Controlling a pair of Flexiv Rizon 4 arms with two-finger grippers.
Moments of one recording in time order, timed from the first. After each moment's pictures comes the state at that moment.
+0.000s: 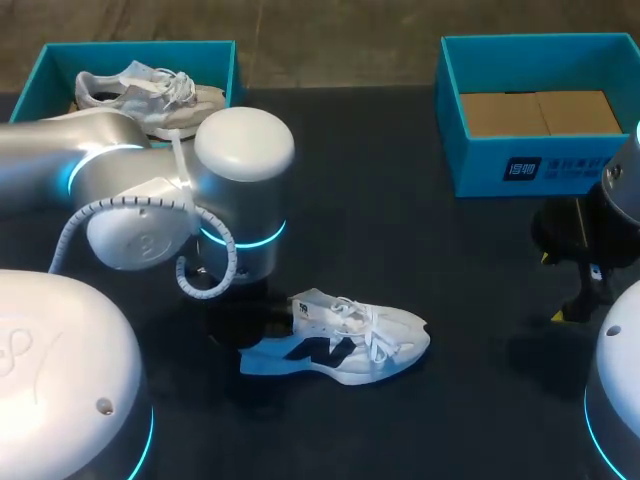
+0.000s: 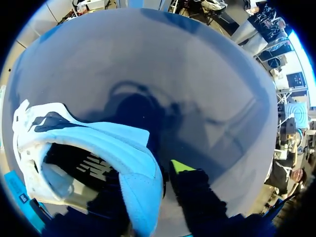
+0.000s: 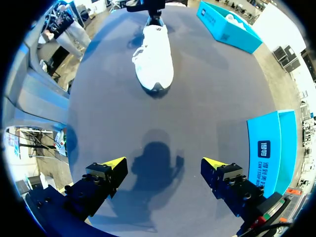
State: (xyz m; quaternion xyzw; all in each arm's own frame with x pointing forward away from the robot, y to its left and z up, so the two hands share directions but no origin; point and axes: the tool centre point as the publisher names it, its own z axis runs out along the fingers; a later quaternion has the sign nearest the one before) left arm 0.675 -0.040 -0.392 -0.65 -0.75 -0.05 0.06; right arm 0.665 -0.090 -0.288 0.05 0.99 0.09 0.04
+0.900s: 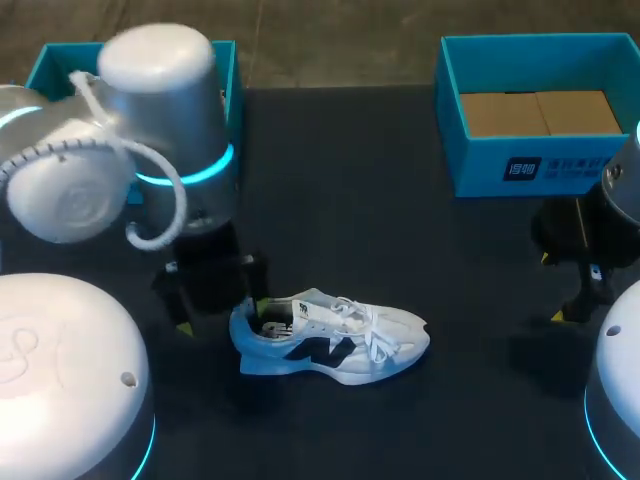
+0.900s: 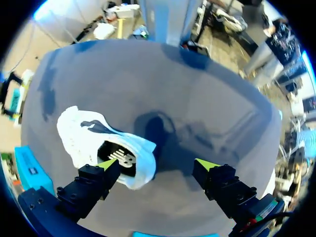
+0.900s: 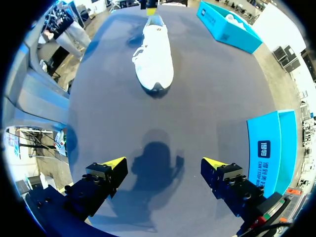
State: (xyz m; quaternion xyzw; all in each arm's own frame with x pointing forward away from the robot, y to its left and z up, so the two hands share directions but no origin) left arm 0.649 -0.038 -0.299 -0.57 -0.82 0.06 0.04; right arm 0.665 -0.090 -0.288 0.05 0.99 0.09 0.04
